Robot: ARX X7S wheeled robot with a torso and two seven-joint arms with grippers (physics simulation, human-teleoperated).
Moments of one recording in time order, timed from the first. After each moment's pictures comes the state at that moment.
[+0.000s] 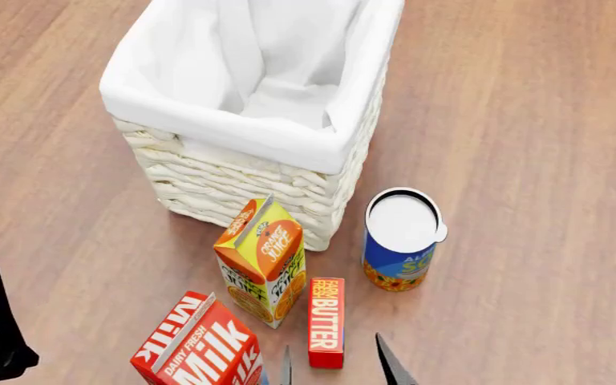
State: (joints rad) left arm -0.04 -0.33 -0.02 0.51 -0.49 -0.32 -0.35; right arm 0.17 0.18 -0.46 0.25 0.16 -0.35 0.23
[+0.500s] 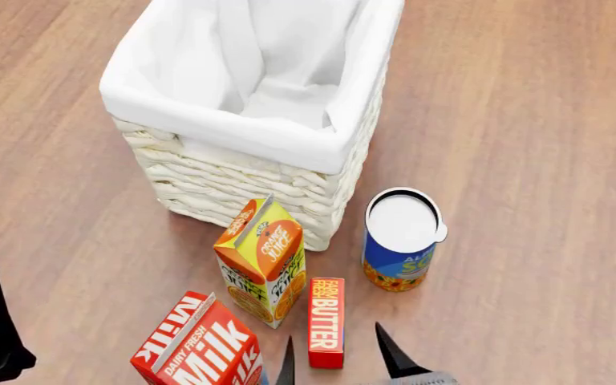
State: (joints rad) left arm -0.03 -0.34 -0.03 0.54 -0.51 -0.33 -0.36; right arm 0.22 0.21 -0.47 0.17 0.24 -0.14 0.21
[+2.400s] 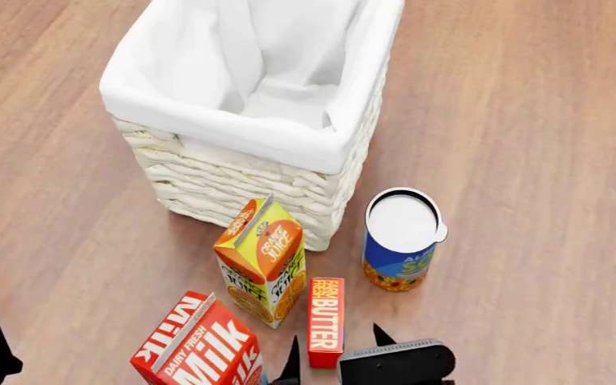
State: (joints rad) left arm 0.01 -0.38 -0.05 0.64 -0.59 -0.35 -0.41; right arm 0.35 0.21 -0.49 0.29 0.35 0.04 0.18
